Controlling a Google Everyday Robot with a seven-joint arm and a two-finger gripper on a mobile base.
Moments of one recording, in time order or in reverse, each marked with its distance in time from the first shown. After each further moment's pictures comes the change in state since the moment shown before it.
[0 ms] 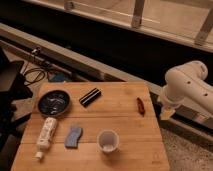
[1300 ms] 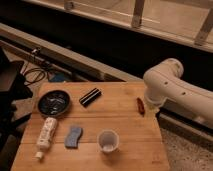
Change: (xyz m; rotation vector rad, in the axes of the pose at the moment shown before) arm -0.085 -0.002 -0.007 -0.003 0.049 -0.107
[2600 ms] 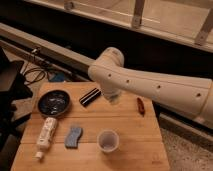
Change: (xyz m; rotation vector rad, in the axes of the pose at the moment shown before) arm -0.162 -0.039 -0.043 0.023 0.047 -0.215
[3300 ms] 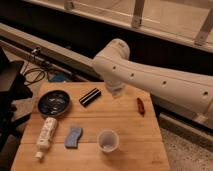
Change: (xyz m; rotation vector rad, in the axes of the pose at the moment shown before) arm 0.030 -0.008 -0.020 0.049 -0.009 0.055
